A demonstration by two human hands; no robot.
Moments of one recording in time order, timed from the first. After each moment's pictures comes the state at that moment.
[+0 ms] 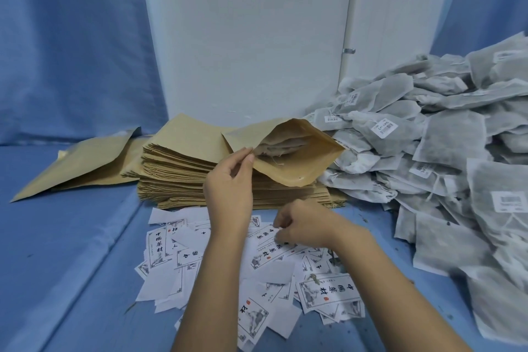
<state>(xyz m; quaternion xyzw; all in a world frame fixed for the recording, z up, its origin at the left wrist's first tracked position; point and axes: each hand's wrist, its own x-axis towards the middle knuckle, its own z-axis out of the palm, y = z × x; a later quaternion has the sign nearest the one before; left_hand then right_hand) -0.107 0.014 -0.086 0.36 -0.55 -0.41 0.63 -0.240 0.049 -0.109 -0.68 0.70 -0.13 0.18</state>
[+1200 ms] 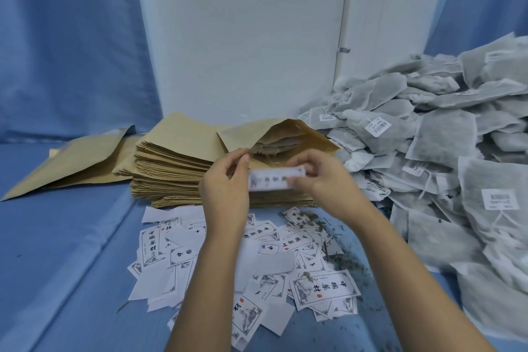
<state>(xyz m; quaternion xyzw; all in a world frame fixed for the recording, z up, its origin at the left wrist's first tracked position) -0.109 0.014 -0.089 0.38 -0.57 -0.37 0.63 -0.251 0.071 -0.071 -0.58 0.62 -0.49 0.20</state>
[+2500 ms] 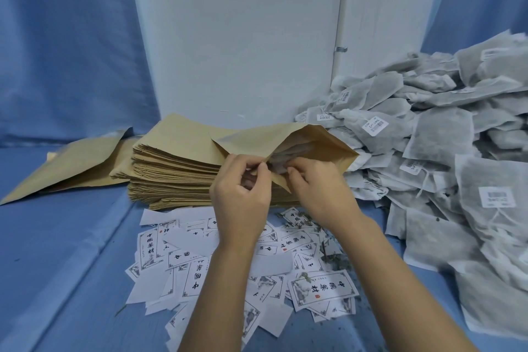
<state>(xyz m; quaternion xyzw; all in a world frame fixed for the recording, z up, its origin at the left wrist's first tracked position) -0.123 0.032 -0.094 0.27 -0.64 -0.18 0.70 -0.246 0.062 -0.080 -0.63 0.68 -0.37 -0.08</state>
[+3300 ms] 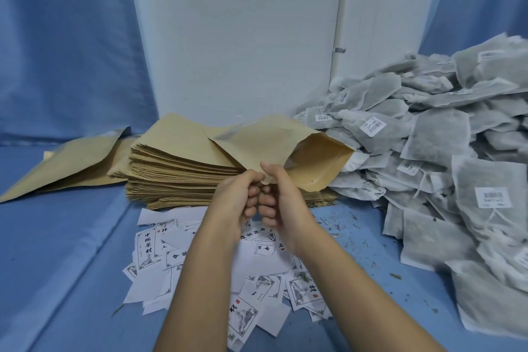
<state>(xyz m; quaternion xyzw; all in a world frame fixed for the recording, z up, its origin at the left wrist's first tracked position) -0.115 0.009 -0.084 0.38 -0.47 -0.68 0.43 -0.194 0.054 -0.094 -0.32 0.49 -0.64 0.50</state>
